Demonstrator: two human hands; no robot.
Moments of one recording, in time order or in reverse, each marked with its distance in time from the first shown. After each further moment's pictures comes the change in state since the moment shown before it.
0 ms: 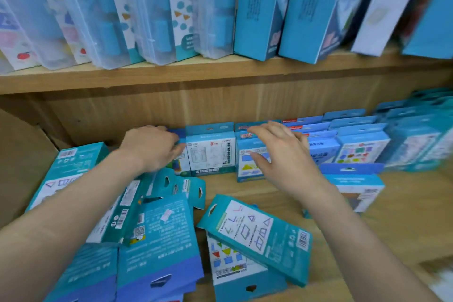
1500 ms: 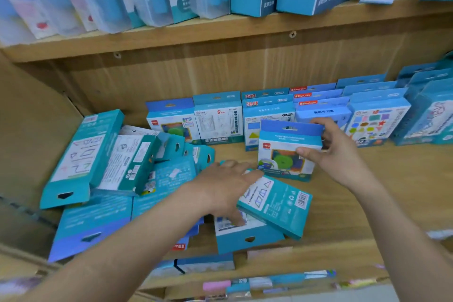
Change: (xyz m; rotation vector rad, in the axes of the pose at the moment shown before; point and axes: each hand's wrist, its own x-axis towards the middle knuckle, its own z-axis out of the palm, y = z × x) left_hand -0.077 0.138 0.032 -0.124 -0.246 0.495; right_hand -0.065 0.082 0.014 0.718 -0.050 0.336
